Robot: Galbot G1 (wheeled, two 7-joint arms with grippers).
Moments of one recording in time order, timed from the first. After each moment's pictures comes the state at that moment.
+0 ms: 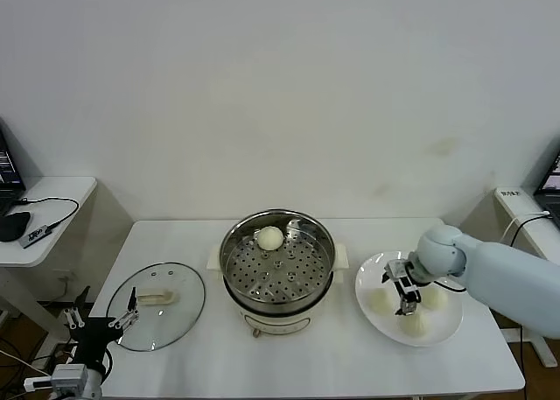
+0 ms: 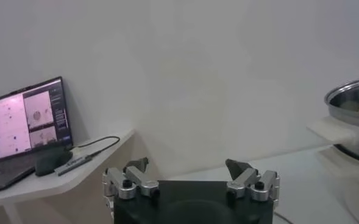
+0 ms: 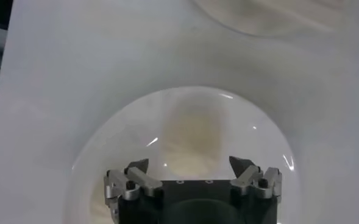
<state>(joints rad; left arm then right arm) 1.71 -1.20 -0.77 -2.12 -0.16 0.09 -0.16 0.02 0.63 -0.99 1.46 -0.07 -0.30 -0.98</state>
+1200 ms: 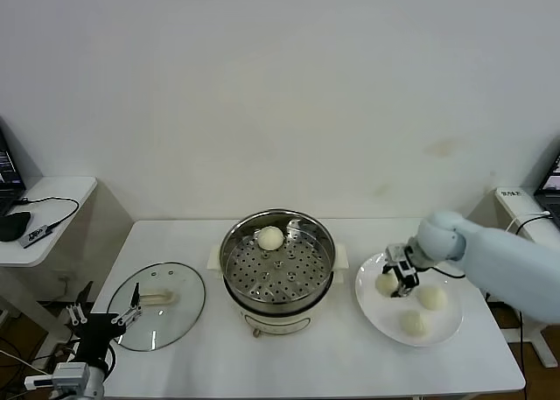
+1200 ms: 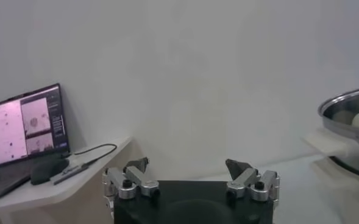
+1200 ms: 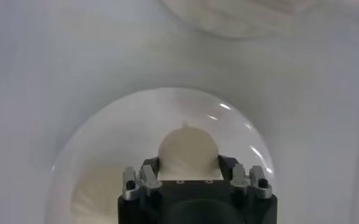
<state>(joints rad) 1.71 -1.20 -0.76 -2.15 -0.16 0.09 -0.16 0.20 0.61 -1.04 1.48 0.01 -0.32 -1.02</state>
